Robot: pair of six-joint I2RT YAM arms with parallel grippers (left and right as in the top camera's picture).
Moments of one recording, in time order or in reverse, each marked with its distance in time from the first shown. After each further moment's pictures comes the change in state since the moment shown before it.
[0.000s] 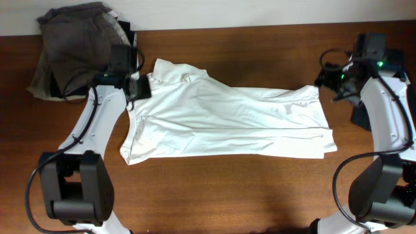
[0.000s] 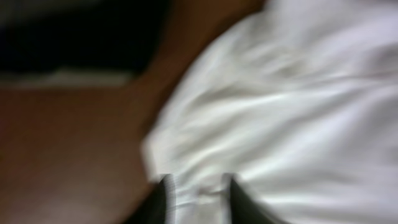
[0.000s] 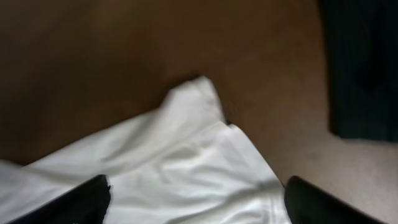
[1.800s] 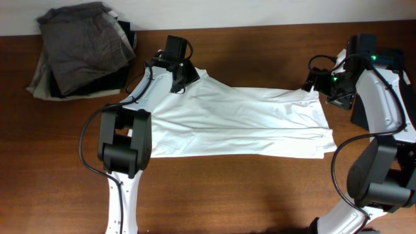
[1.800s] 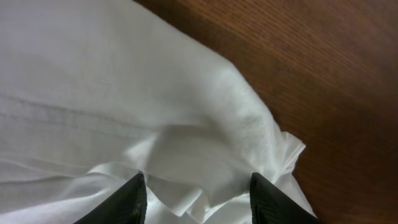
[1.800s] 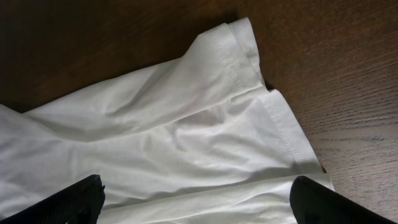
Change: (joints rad) left arm -0.192 0.505 0.417 0.105 0.195 -0.536; right arm 0.000 0.114 0.042 -0.108 -0.159 -0.086
